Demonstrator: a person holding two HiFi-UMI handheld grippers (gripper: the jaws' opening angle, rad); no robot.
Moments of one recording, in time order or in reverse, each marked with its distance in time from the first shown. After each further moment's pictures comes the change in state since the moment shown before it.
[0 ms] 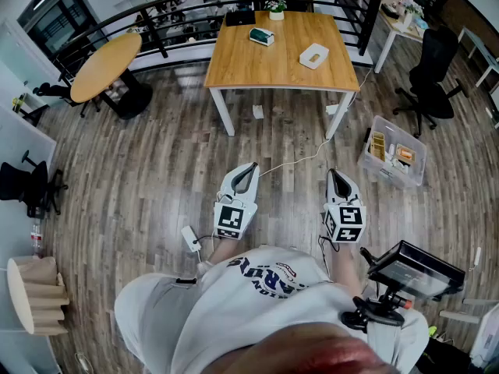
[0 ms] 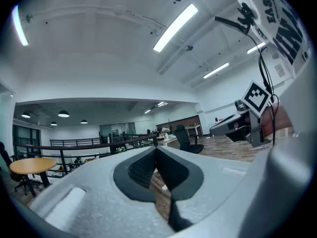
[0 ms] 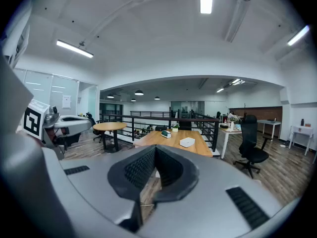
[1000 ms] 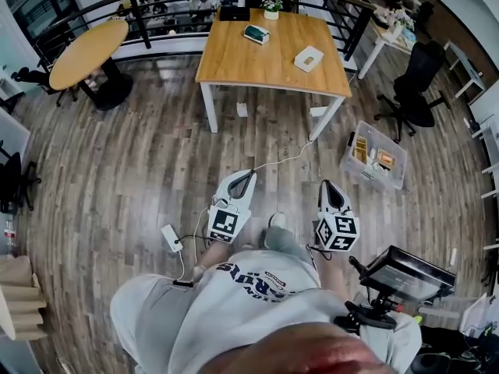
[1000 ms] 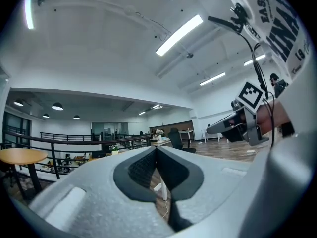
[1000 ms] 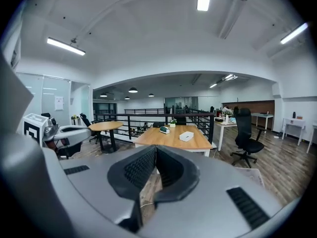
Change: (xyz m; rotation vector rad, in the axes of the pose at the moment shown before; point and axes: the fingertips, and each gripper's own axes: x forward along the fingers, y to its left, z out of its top) left arm -0.039 0.043 -0.044 -0.063 -0.042 -0.094; right arm 0.008 0.068 -0.015 0.063 0.037 -0.065
